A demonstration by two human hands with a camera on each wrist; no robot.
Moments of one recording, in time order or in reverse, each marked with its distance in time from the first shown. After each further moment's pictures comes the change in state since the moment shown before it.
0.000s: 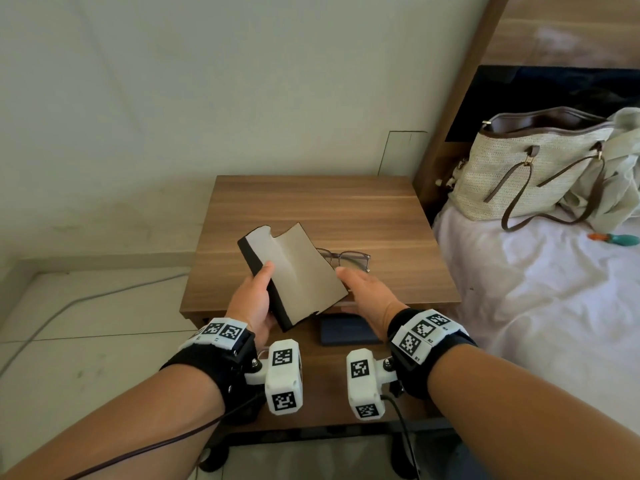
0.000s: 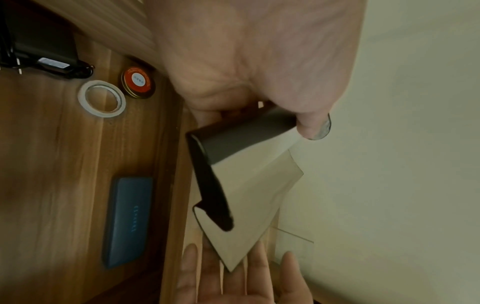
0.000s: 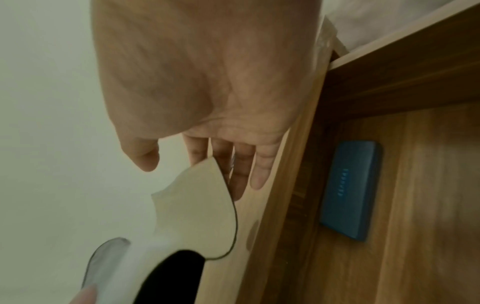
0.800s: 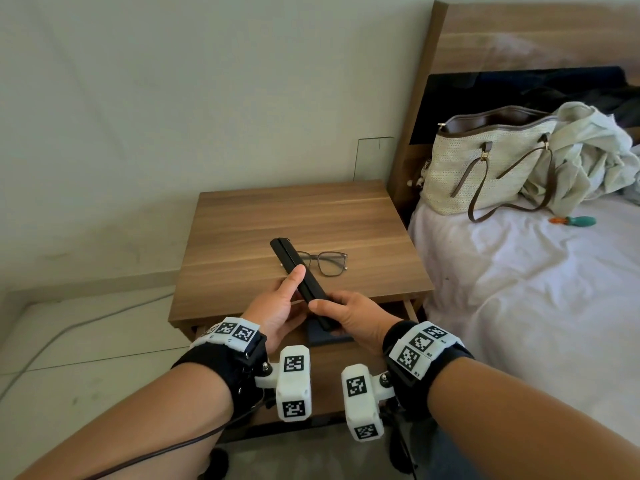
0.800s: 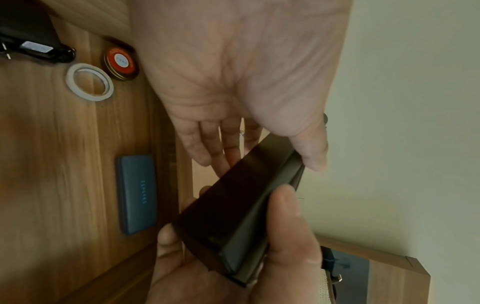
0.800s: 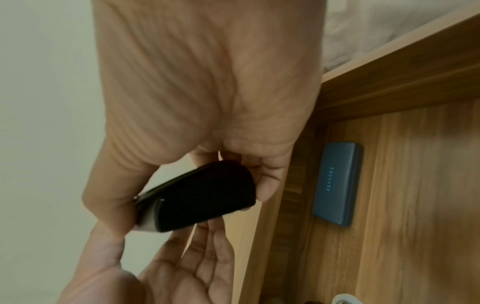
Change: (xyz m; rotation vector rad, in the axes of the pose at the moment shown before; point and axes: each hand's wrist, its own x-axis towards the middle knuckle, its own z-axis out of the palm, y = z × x) left_hand -0.046 -0.016 0.043 0.239 -0.224 0.002; right_hand -0.052 0.021 -0.016 -0.007 -0.210 -0.074
